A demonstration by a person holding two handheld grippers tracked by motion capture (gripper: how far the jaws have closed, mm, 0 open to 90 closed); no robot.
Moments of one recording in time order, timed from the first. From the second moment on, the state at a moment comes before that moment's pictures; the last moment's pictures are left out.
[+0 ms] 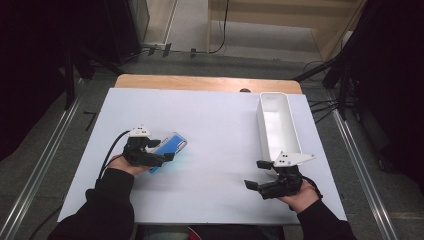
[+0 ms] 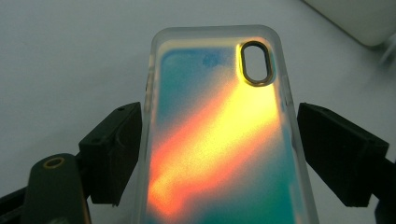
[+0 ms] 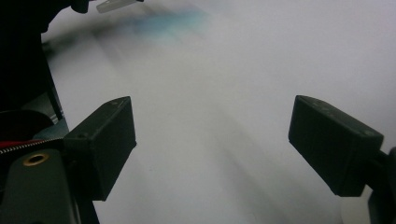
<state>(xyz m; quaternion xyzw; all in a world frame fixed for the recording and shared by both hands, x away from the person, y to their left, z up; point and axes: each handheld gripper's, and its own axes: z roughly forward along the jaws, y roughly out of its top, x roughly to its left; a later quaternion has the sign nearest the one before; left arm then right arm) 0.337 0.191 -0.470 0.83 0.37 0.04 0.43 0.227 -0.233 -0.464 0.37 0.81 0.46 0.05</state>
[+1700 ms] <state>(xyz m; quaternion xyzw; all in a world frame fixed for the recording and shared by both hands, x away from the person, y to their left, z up) 0.309 0.143 -0.464 0.74 0.42 0.07 0.52 0.235 -0.223 -0.447 0.42 0.78 0.47 0.06</state>
